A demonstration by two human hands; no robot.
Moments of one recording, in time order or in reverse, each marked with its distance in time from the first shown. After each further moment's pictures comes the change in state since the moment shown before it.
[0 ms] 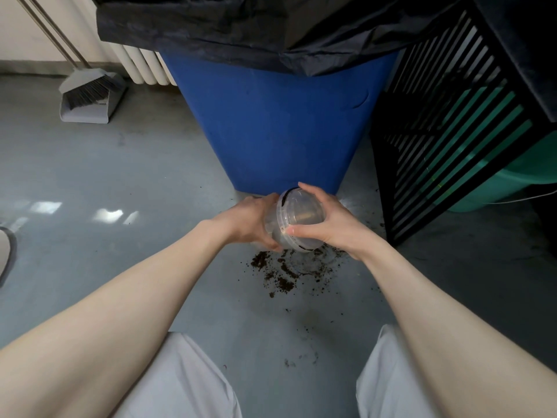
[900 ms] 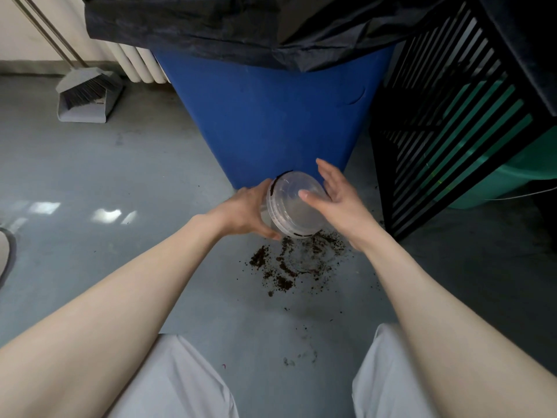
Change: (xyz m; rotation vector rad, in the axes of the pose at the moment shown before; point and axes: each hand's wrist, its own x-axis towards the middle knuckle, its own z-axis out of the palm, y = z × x) left_hand 0.010 -0.005 -0.007 -0.084 0.059 -0.022; right_hand 0.007 -0.006 -0.011 0.287 0.168 -0.055
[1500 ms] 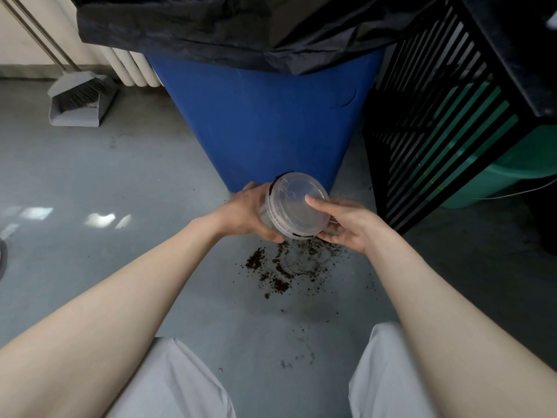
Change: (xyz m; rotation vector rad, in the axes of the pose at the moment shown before) left_hand 0.001 0.006 0.001 -0.104 -0.021 0.001; right_hand 0.000 0.006 -0.017 0.388 0.119 0.562
